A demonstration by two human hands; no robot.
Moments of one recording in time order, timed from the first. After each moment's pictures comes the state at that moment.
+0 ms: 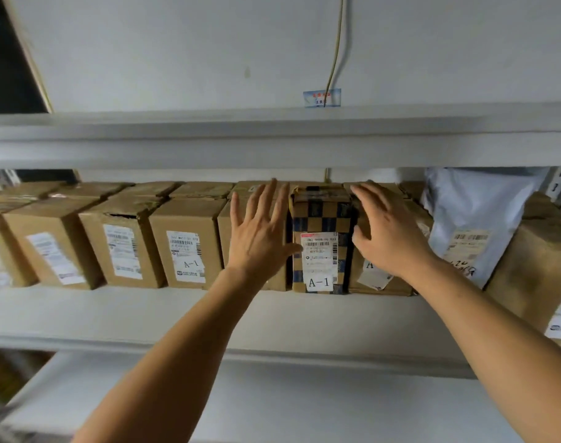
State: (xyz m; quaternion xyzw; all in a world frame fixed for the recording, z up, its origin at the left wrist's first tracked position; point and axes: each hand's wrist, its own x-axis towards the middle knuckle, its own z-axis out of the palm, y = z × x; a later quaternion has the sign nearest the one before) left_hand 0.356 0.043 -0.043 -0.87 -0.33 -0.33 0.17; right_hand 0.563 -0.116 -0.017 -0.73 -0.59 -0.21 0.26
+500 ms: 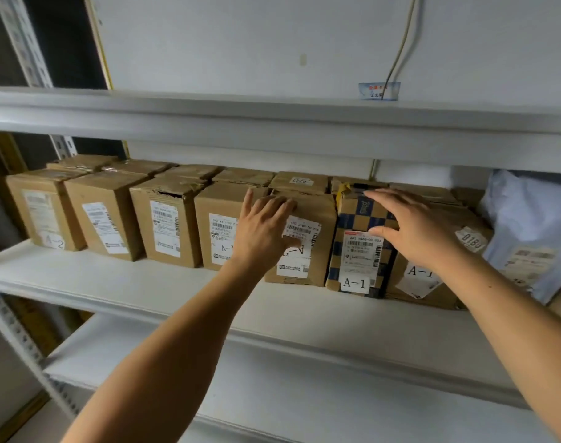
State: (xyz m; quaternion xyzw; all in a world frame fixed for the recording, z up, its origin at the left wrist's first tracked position) left_hand 0.299 0.087 -0.061 -0.88 -0.31 -0.33 0.16; right_hand 0.550 -0.081 -0.010 -0.73 -0.63 -0.15 0.21
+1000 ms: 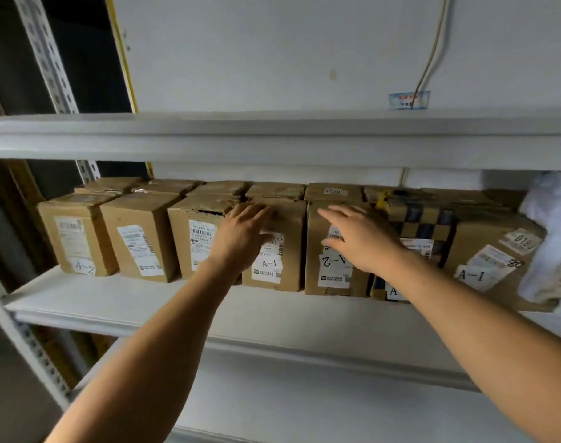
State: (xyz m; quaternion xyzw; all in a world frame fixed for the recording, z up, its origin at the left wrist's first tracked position) left_hand 0.187 0.161 -0.045 -0.89 -0.30 -0.33 0.12; right_hand 0.404 0.009 -0.013 -0.72 -0.66 -0.13 0.19
